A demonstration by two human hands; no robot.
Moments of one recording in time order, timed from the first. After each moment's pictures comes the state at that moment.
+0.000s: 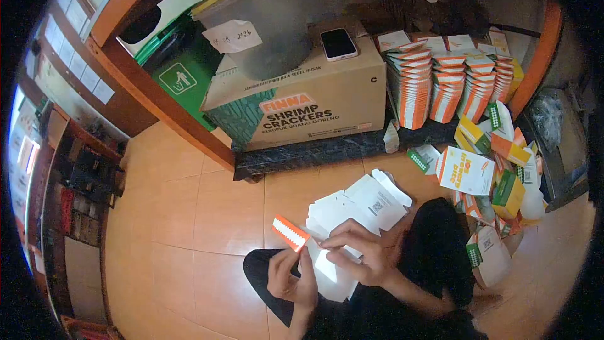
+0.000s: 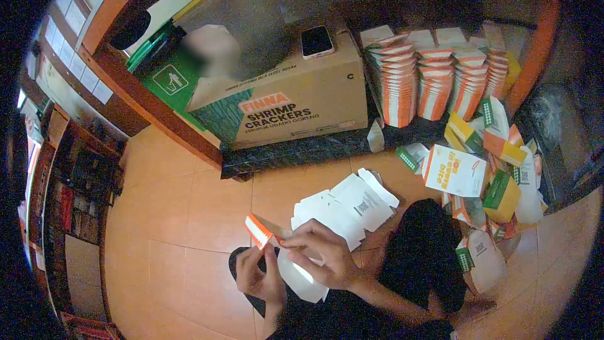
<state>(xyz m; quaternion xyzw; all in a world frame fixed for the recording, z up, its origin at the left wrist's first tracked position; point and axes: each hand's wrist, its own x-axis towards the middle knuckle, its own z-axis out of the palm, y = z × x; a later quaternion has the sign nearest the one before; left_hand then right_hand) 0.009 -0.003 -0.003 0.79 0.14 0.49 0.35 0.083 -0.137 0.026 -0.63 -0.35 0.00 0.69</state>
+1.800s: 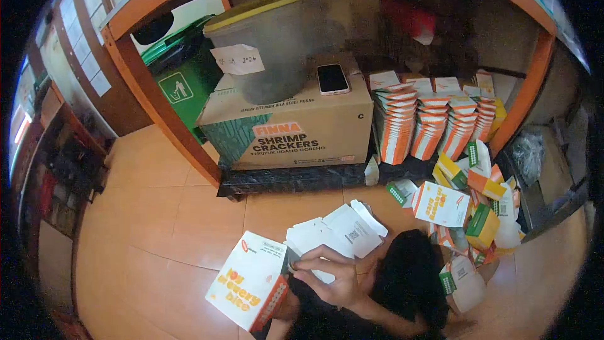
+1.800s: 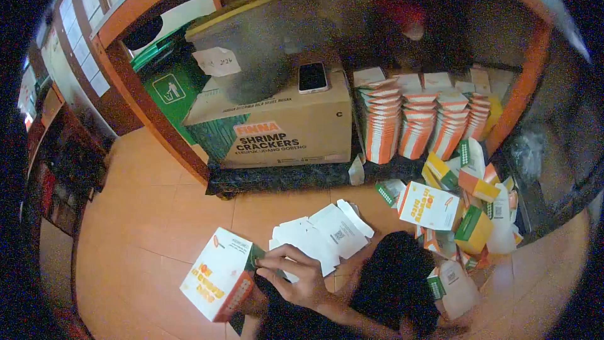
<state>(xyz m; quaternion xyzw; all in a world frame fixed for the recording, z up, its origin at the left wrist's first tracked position) -0.013 0.008 -0.073 0.88 0.14 0.44 0.06 0.073 -0.126 0.036 -0.66 -0.33 -0.04 0.67</state>
